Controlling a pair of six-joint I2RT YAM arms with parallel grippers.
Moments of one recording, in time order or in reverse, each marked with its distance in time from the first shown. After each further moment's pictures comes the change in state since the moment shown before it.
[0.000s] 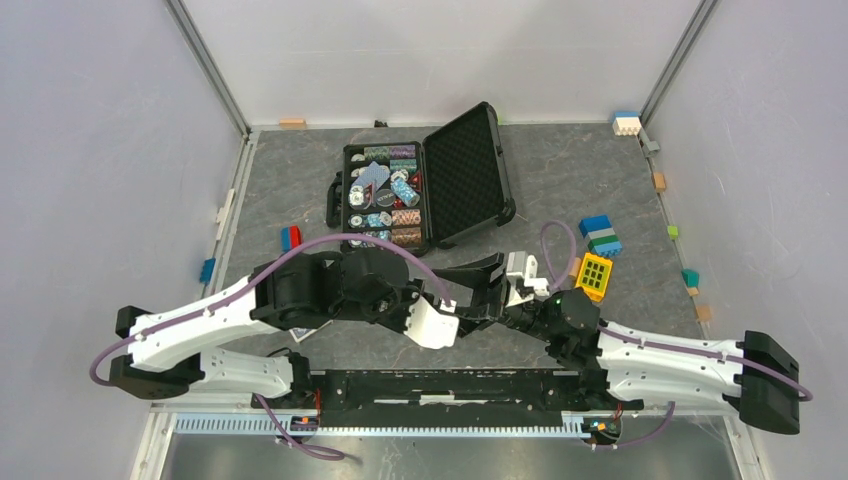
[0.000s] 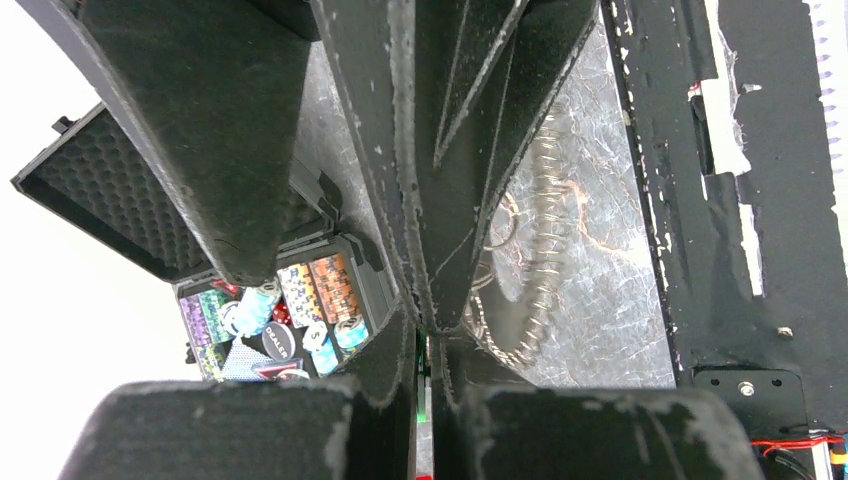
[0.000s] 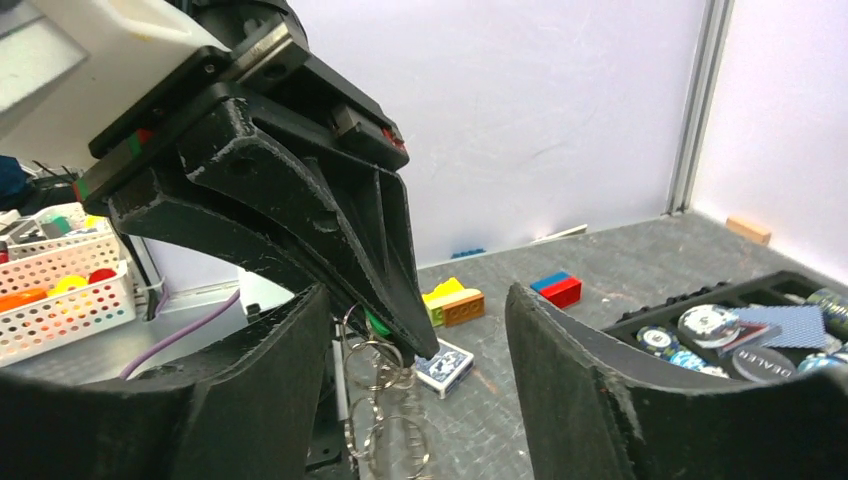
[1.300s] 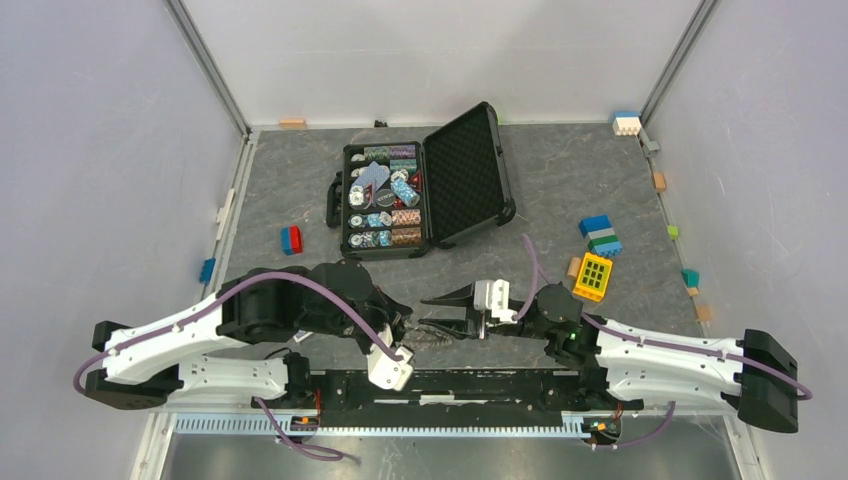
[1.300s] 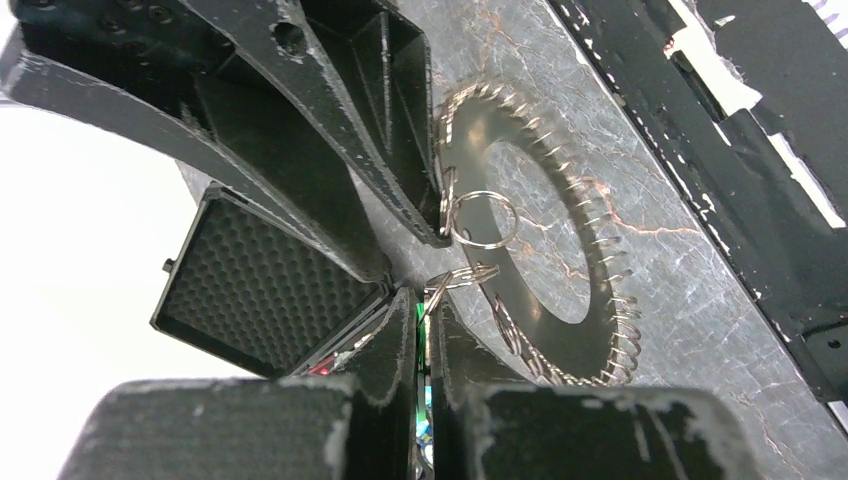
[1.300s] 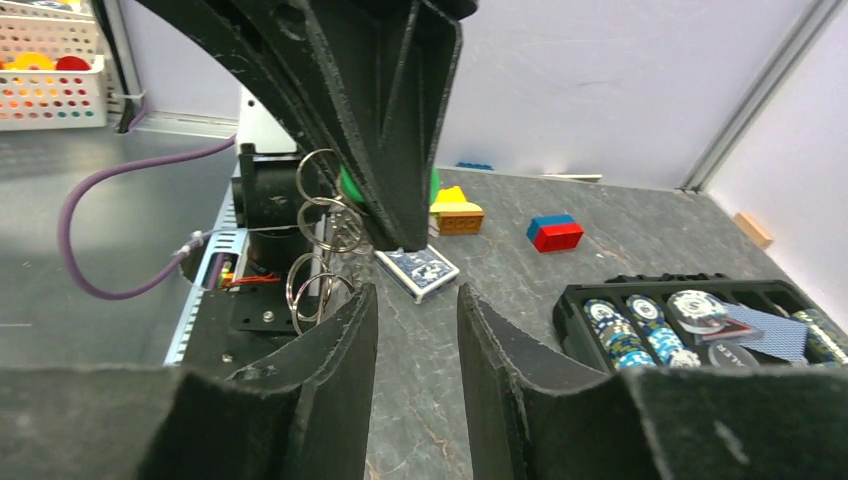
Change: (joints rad) left arm -0.003 -0.193 -0.163 0.044 0.168 0.366; right arm -0.001 0.006 0.036 -0.248 -0.188 -0.294
